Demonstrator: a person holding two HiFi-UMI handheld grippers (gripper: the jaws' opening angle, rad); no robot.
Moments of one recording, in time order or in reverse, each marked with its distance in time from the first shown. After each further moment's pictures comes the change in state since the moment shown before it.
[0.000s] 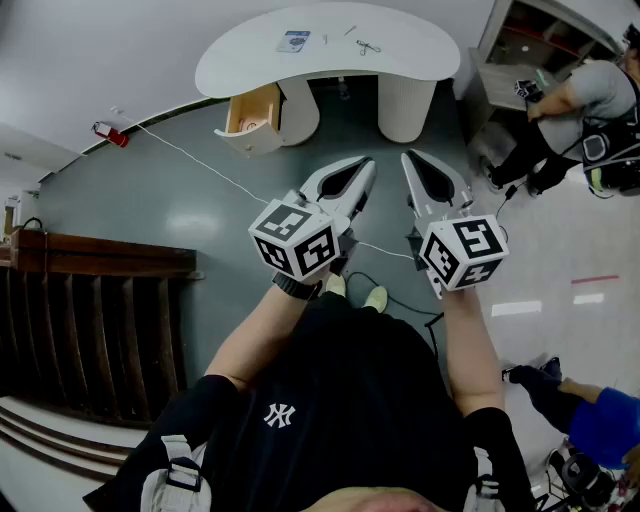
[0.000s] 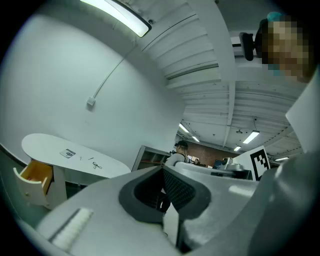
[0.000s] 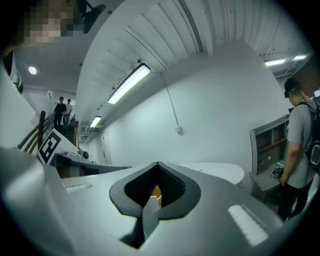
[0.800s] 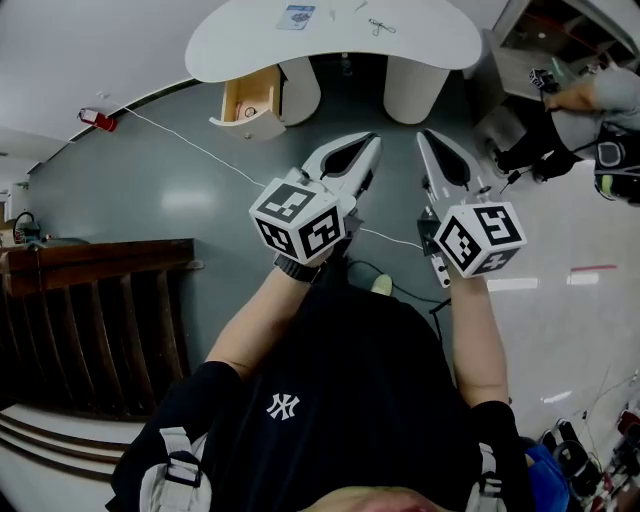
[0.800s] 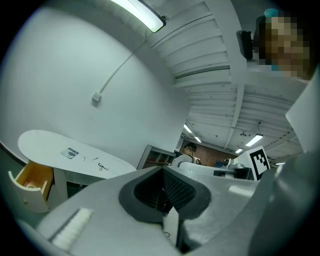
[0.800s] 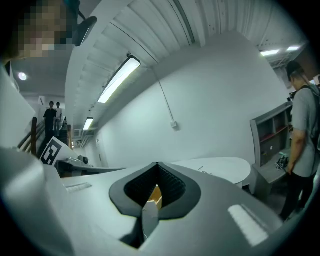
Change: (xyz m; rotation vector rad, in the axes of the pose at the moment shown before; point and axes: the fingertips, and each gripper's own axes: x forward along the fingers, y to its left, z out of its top) left arm 0.046 0.099 0.019 -0.035 0.001 -0.024; right arm 0.095 -0.039 -0.001 0.064 0.006 -0.047
